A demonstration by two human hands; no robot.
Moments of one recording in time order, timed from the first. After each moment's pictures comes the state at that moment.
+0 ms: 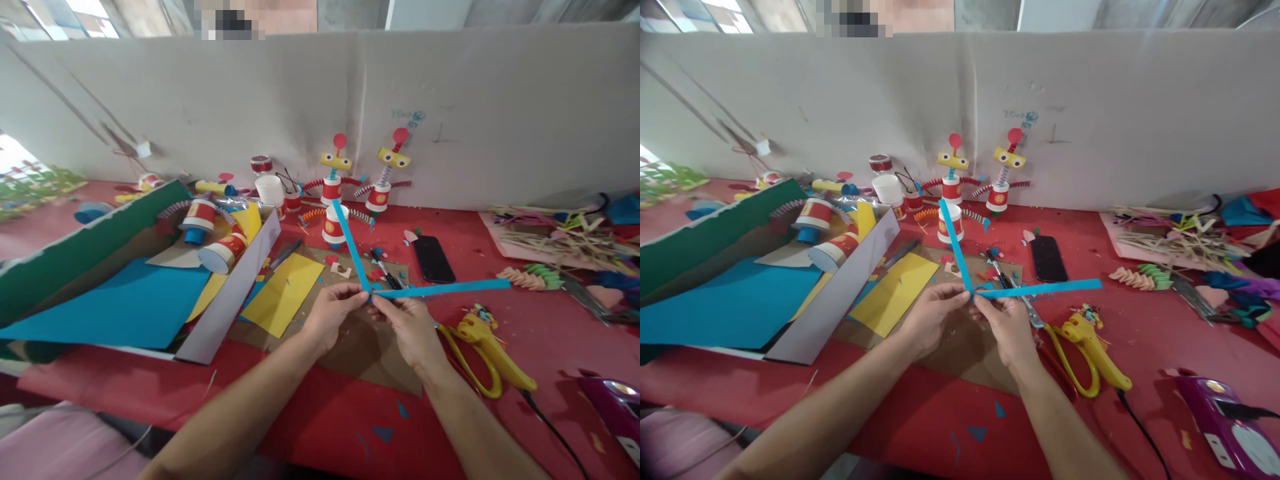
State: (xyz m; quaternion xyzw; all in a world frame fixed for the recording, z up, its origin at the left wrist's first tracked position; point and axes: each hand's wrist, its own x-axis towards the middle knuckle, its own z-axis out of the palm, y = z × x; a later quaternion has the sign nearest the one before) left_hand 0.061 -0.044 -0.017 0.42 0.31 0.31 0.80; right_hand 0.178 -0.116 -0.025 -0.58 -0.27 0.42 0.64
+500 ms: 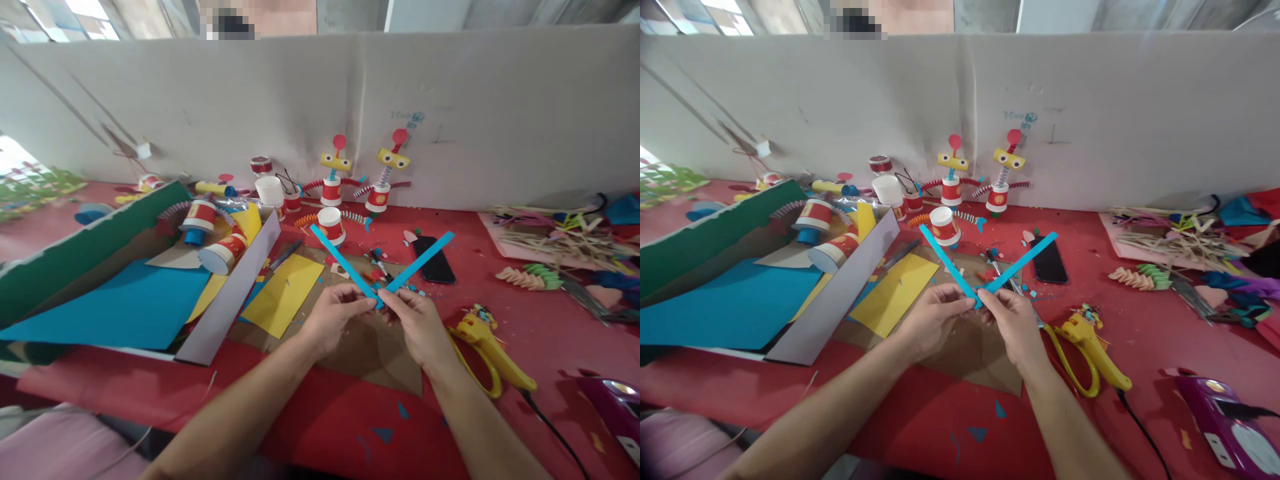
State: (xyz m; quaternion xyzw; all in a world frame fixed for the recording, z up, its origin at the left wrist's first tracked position) left_hand 0.056 -0.049 -0.006 0.45 0.25 0.29 0.81; right_hand 0.188 -0.121 -0.015 -0.59 -0.32 0.41 0.61
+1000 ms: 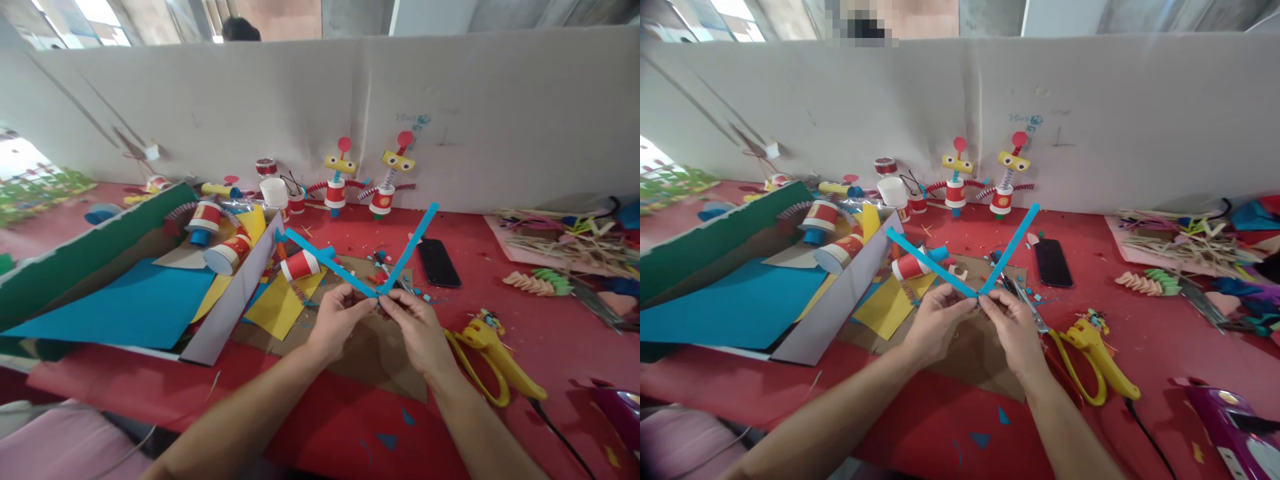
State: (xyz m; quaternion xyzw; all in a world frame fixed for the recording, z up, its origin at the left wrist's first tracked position) left_hand 0.062 -0.058 -0.010 0.45 0.27 0.39 0.76; right_hand 0.184 -0.120 -0.021 -0.58 -0.38 0.38 0.61
